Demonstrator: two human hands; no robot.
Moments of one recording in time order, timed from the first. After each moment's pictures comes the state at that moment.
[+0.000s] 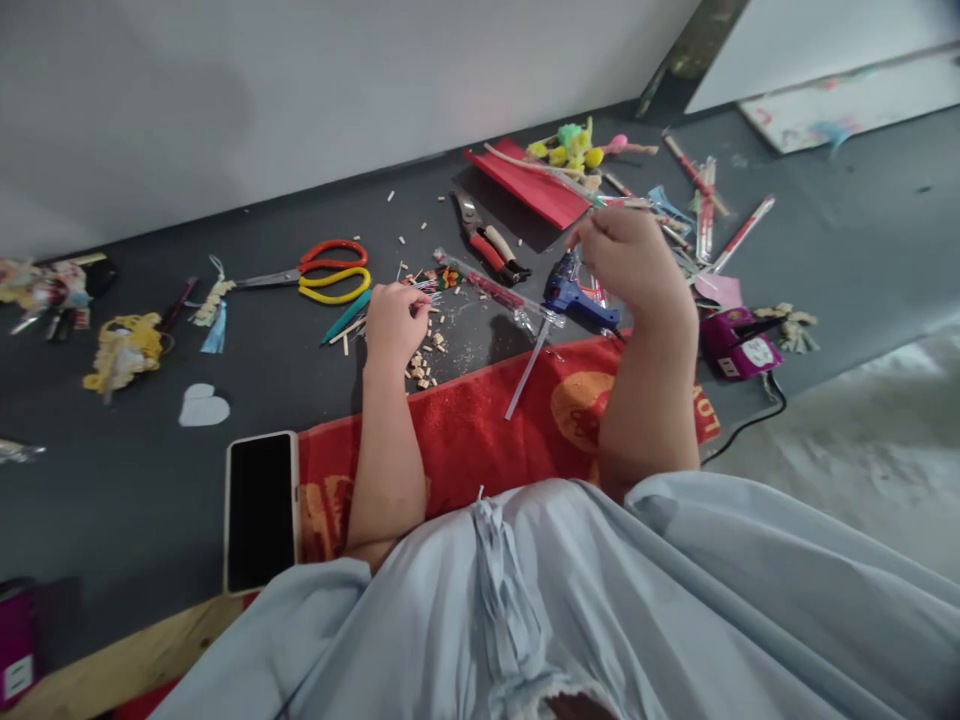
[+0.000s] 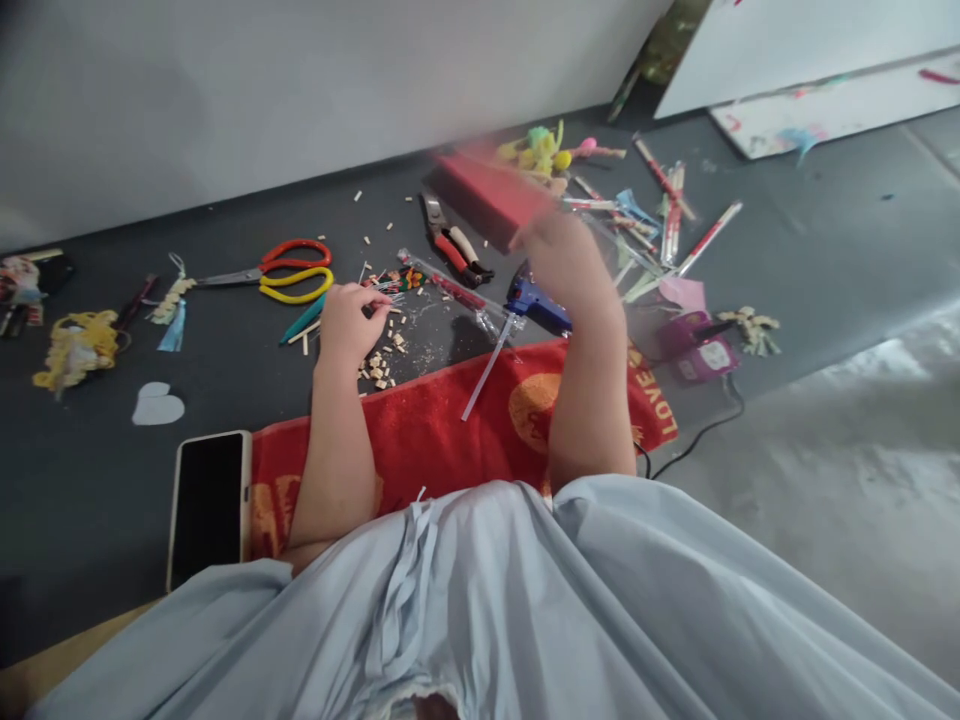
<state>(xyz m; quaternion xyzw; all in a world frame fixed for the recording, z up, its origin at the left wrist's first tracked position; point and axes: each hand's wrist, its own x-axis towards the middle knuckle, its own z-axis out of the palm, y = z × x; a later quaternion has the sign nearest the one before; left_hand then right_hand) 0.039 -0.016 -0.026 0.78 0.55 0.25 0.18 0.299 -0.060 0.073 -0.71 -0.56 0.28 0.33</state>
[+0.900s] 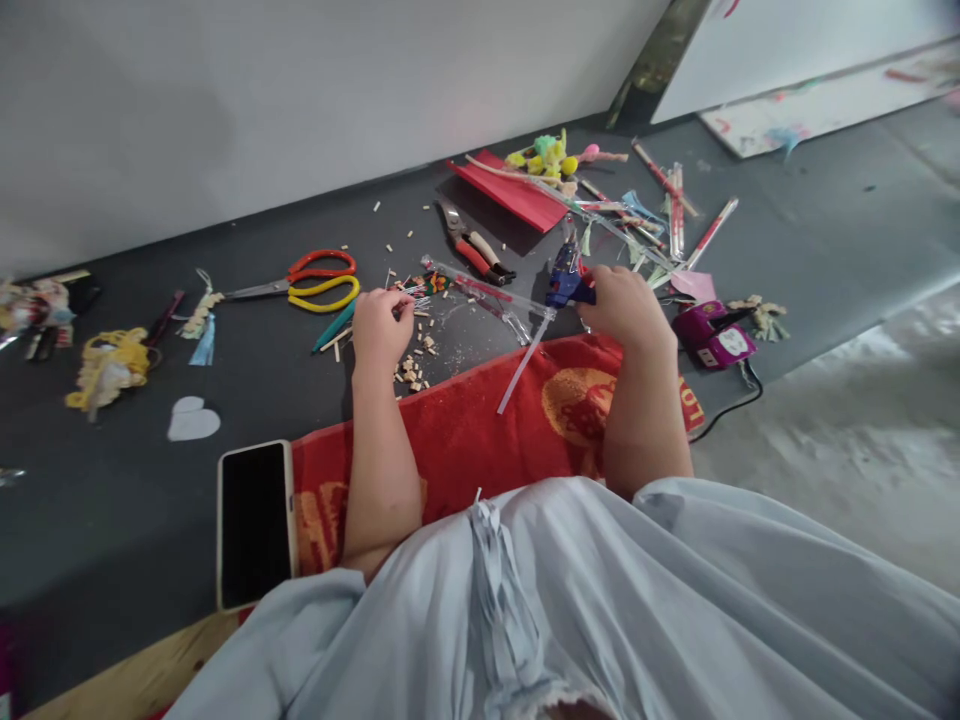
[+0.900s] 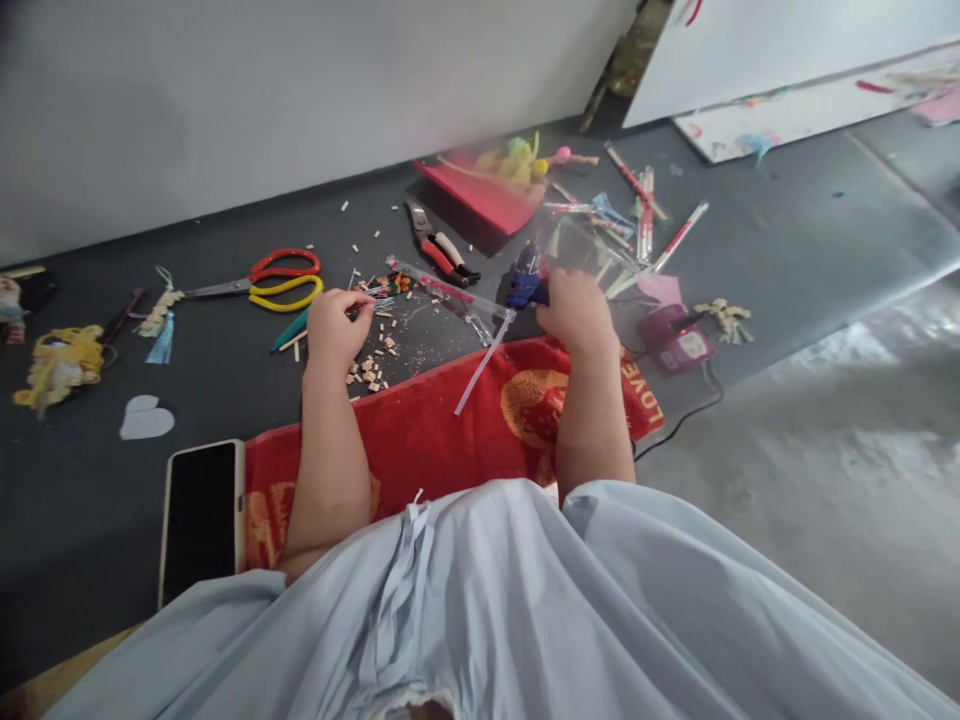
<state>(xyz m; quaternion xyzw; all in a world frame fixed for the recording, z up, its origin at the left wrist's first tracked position) 0.036 -0.016 -0.022 0.77 0.56 0.27 0.16 0.336 -0.097 0.029 -0.79 -0.61 0.02 -0.06</state>
